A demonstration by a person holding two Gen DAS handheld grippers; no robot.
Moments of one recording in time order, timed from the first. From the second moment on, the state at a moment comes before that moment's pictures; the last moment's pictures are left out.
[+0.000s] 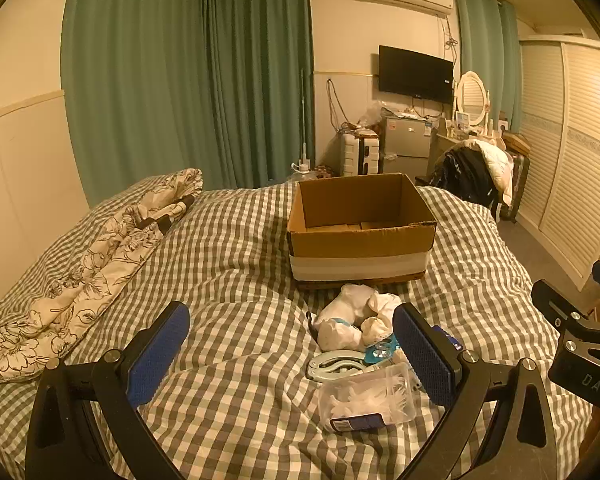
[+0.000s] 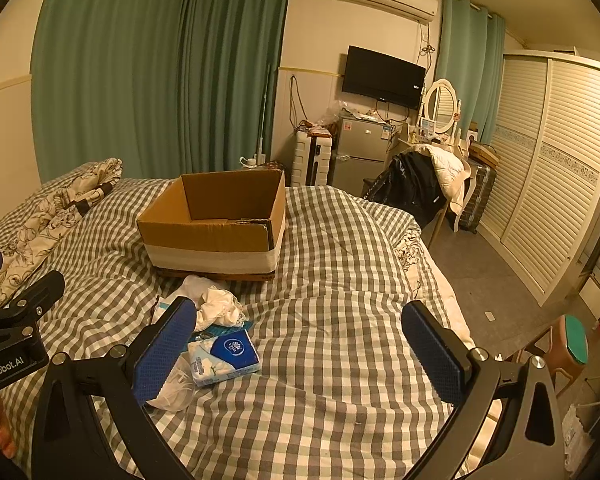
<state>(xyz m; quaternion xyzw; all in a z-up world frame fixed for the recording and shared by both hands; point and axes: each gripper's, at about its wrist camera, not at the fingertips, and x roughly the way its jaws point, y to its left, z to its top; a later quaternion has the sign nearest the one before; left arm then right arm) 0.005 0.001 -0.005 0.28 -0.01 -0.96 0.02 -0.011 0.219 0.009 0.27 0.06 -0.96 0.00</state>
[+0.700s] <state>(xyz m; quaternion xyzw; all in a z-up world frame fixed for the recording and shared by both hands) 0.005 0.005 -0.007 0.28 -0.02 -0.96 0.01 -0.010 0.218 0.009 0.27 0.06 -0.96 0.00</state>
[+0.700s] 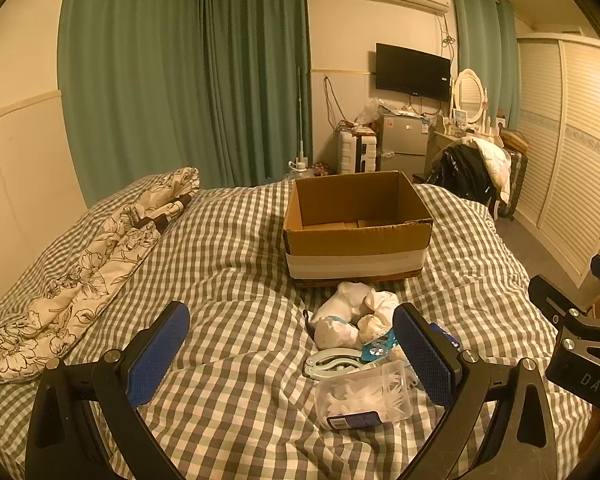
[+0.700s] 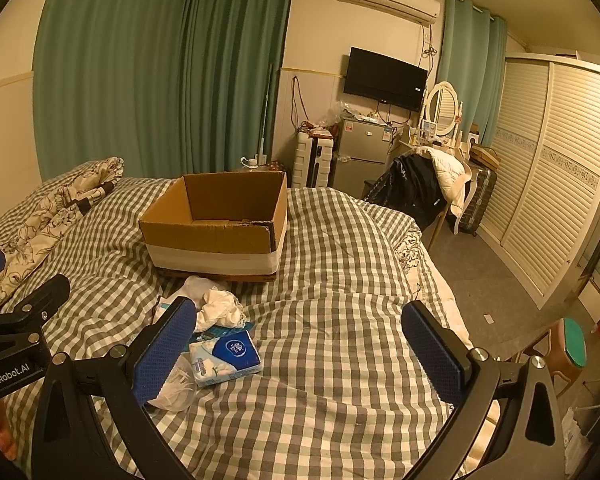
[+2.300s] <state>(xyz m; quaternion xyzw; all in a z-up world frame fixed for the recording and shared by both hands) -0.014 0.057 -0.131 0.39 -0.19 -0.90 -0.06 -0.015 0.228 -0.034 0.35 0.07 -0.93 0.02</state>
